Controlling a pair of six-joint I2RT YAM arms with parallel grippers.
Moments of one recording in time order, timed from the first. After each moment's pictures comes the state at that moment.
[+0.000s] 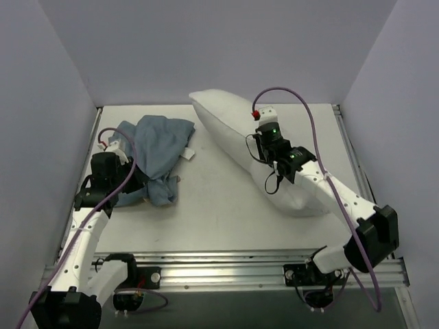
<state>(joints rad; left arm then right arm) -0.05 0.98 0.87 -0.56 0.14 -0.44 0.56 1.39 1.22 -0.40 0.46 0.06</state>
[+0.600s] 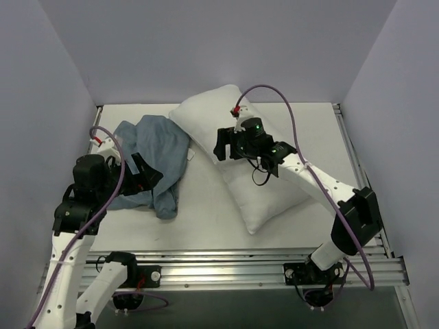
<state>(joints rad) -0.16 0.76 1.04 -0.79 0.28 -0.49 0.62 1.56 1.24 -0.22 -0.02 0.34</state>
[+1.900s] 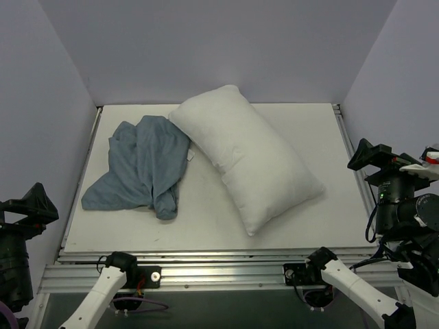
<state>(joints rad) -0.27 0.54 1.73 -1.02 -0.66 -0.15 0.55 0.59 1.35 -0.57 0.84 0.06</state>
